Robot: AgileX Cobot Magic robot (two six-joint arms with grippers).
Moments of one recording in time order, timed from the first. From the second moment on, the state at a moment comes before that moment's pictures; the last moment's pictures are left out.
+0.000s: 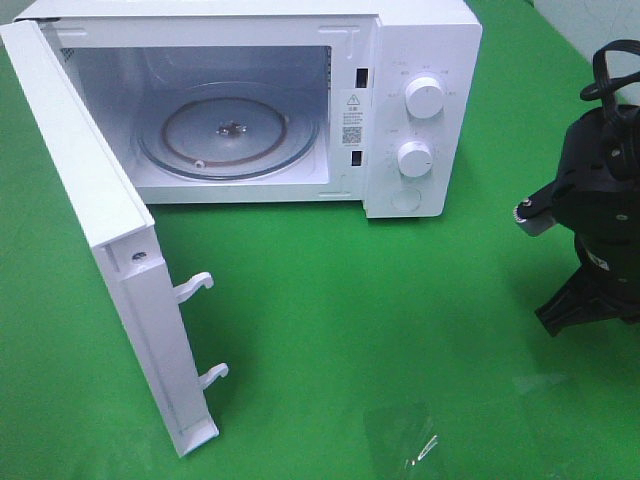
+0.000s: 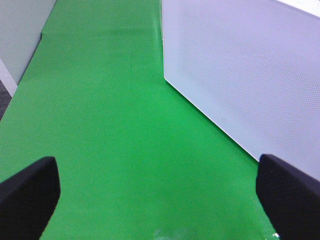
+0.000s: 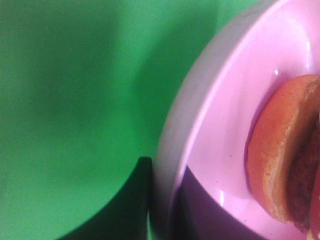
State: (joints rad) left arm 0.04 0.00 -0.50 -0.09 1.04 0.12; right arm 0.45 1.75 -0.76 -0.86 0.88 0.85
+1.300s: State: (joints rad) left arm 0.04 0.00 -0.50 -0.09 1.04 0.12; right arm 0.38 1.78 -0.87 -0.66 0.82 0.72
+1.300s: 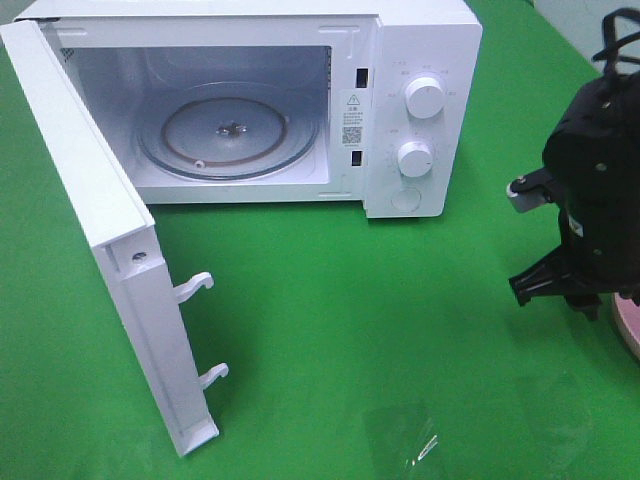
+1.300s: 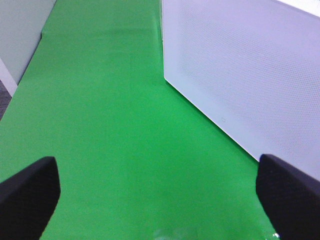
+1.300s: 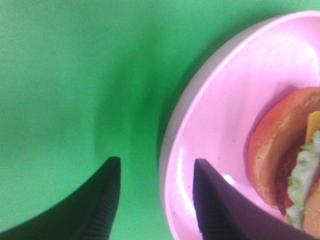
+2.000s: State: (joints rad) left arm 0.04 0.00 -0.50 -0.09 1.04 0.12; right arm 0.38 1.09 -0.87 -0.12 0.79 0.11
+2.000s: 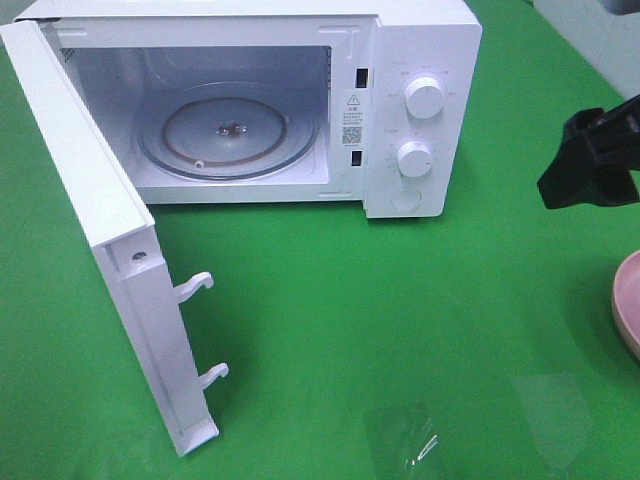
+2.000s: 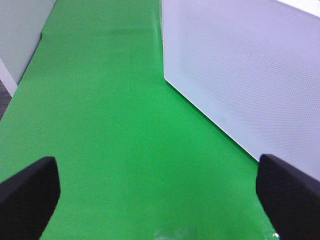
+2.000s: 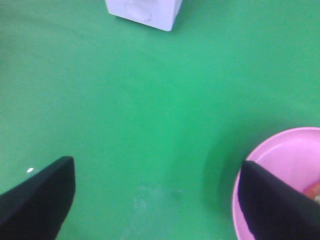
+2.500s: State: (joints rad) left arm 0.04 0.00 -0.50 -0.09 1.04 0.12; right arm 0.38 0.76 -0.75 -0.09 0.89 0.07
